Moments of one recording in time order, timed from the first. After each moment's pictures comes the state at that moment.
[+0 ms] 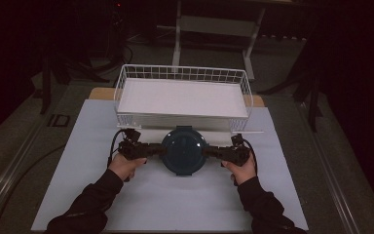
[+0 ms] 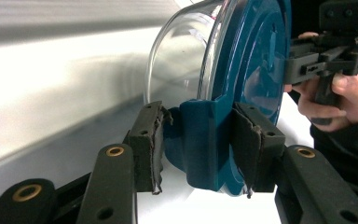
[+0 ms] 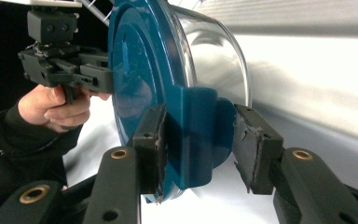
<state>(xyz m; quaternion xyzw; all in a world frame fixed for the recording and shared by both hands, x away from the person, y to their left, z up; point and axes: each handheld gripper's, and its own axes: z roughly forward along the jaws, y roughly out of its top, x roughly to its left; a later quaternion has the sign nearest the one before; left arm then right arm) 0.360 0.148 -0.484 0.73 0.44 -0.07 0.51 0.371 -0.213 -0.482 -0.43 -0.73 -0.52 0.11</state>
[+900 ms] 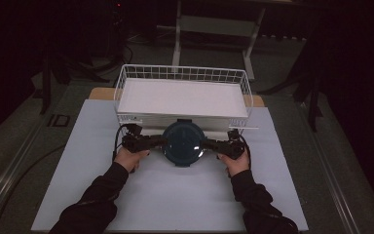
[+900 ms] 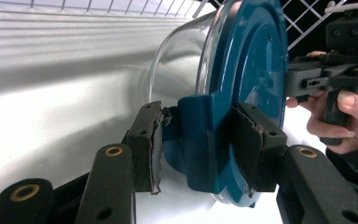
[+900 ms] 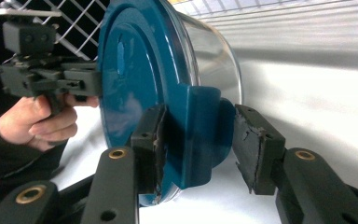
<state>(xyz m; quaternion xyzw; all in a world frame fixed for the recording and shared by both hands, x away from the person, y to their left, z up) 0.389 0.149 -0.508 0.71 0.45 -0.04 0.54 0.400 -0.207 -0.502 -0.45 -0.72 -0.52 0.07</state>
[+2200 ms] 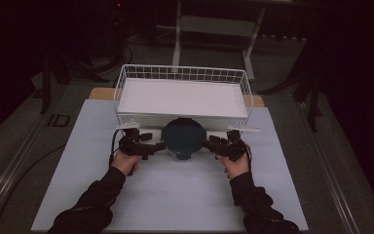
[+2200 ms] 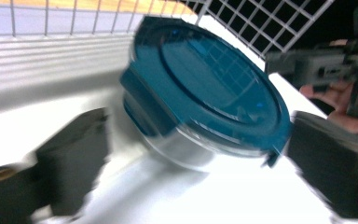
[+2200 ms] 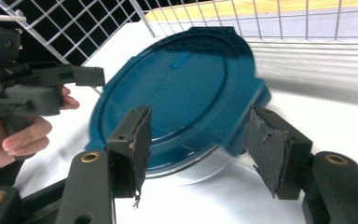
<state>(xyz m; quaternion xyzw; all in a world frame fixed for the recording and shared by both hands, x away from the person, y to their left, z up) 0.364 0.151 -0.497 0.73 0.43 0.02 0.54 0.377 -0.196 -0.478 -0.45 -0.73 -0.52 -0.02</state>
